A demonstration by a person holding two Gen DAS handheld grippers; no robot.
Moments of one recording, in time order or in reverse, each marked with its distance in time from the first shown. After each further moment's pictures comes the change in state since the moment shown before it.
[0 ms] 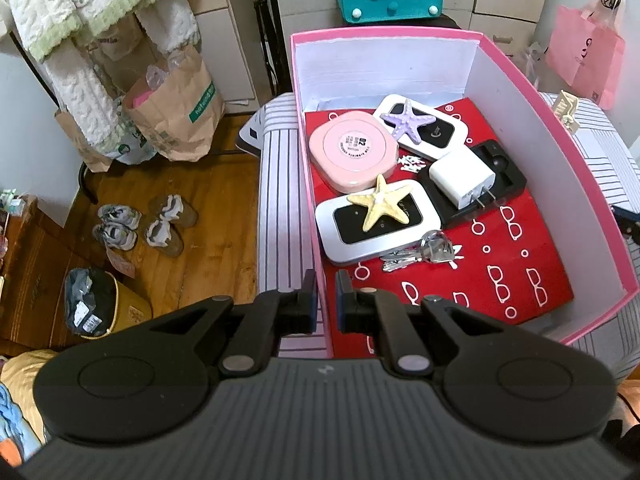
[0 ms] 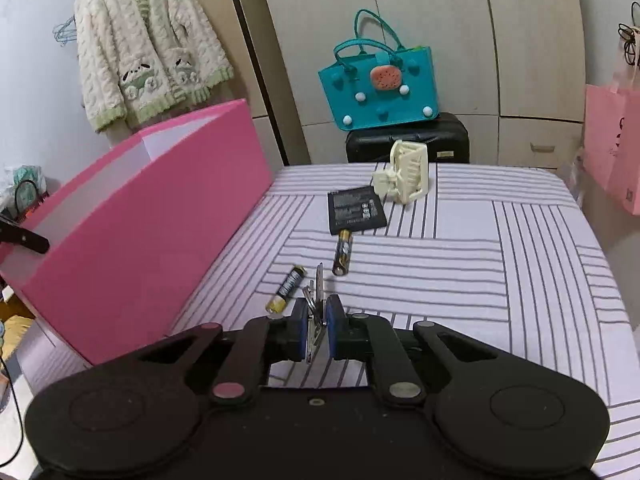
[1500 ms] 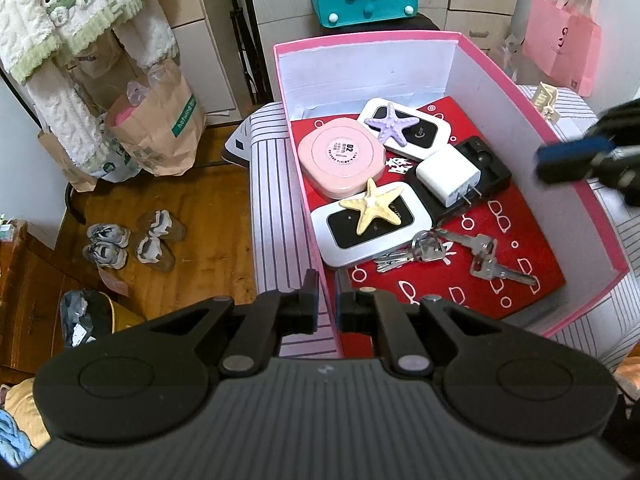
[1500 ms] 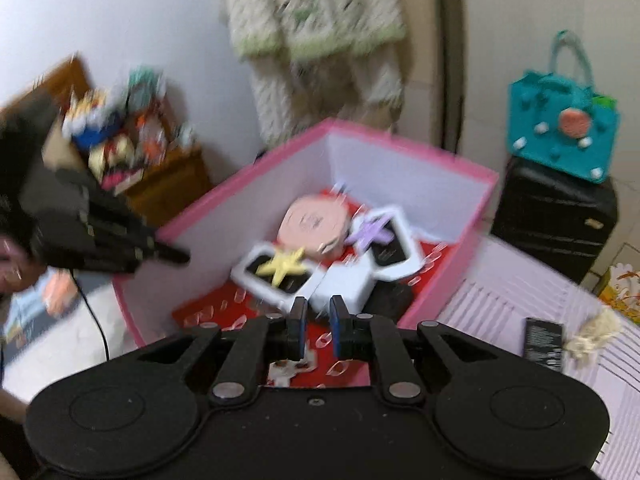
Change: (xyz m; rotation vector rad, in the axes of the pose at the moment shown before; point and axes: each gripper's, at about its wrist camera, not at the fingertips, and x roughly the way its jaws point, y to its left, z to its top) left arm -0.005 0.005 0.005 0.068 -0.005 -0.049; right arm 0.029 0.133 0.118 -0.314 0.196 0.288
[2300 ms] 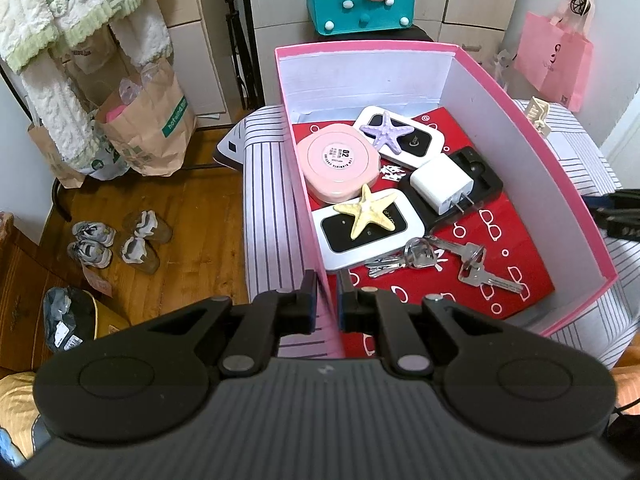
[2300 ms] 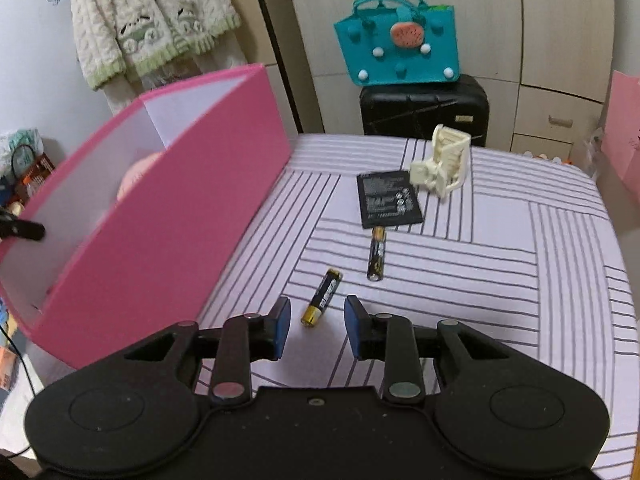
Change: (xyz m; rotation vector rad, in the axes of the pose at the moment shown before) left arm -0.001 0.007 -0.002 -0.032 -0.024 -0.048; right arm 0.000 -0.082 -0.112 0.308 0.010 -0.260
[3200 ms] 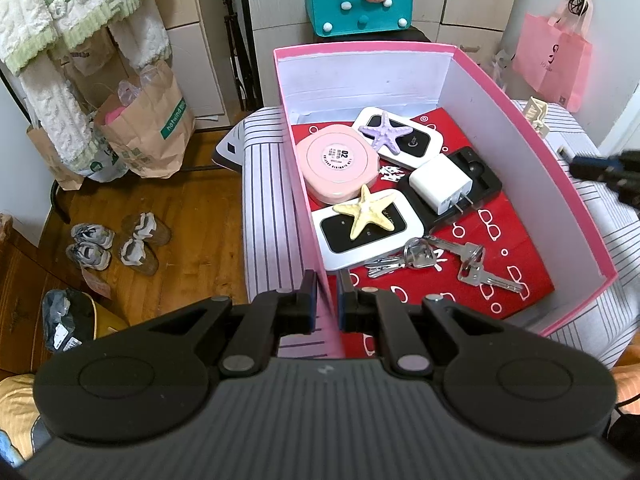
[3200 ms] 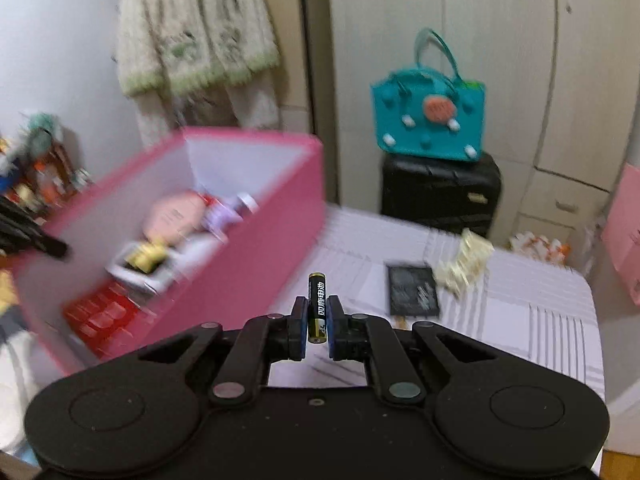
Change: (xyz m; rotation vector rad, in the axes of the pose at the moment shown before) left arm -0.001 0.001 -0.001 0.004 -0.008 -0.006; right arm -0.045 0.049 0.036 -0.171 -0.154 0.001
